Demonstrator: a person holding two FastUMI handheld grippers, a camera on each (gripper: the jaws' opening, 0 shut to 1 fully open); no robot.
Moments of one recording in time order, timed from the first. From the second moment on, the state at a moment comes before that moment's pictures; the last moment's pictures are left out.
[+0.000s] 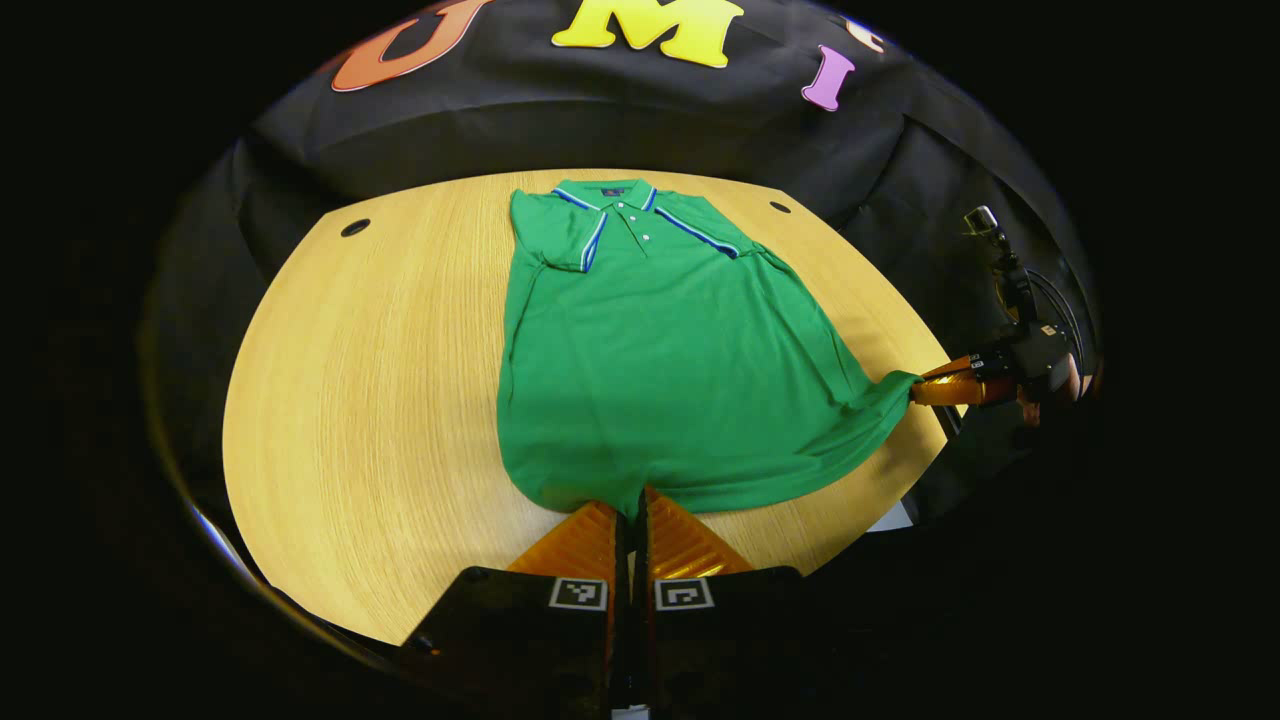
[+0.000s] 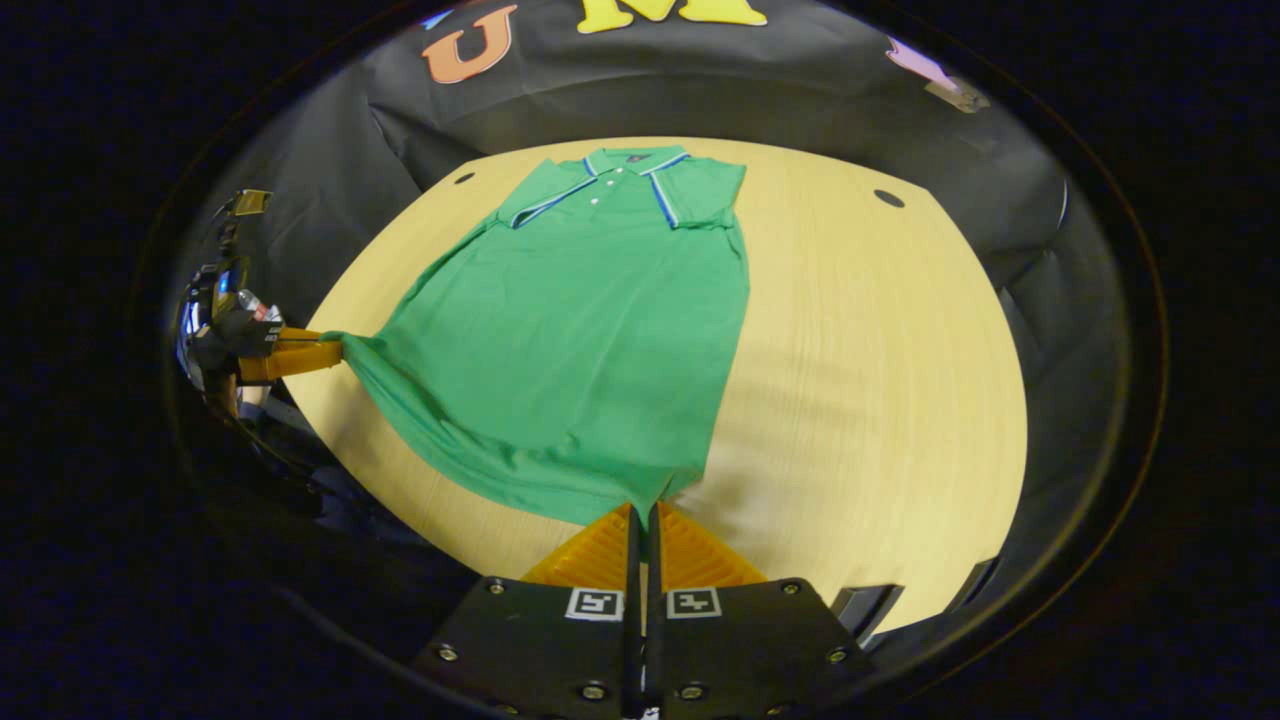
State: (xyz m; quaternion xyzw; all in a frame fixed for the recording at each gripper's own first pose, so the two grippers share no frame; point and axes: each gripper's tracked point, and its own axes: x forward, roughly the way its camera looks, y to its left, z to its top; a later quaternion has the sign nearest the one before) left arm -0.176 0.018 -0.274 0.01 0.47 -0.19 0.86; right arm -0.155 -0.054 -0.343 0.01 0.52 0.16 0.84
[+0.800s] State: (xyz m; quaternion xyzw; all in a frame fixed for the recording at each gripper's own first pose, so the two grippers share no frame) left arm -0.076 0.010 -0.206 0.04 0.39 -0.21 0.90; right arm -0.036 -0.068 -0.255 0.01 0.42 0.14 0.89
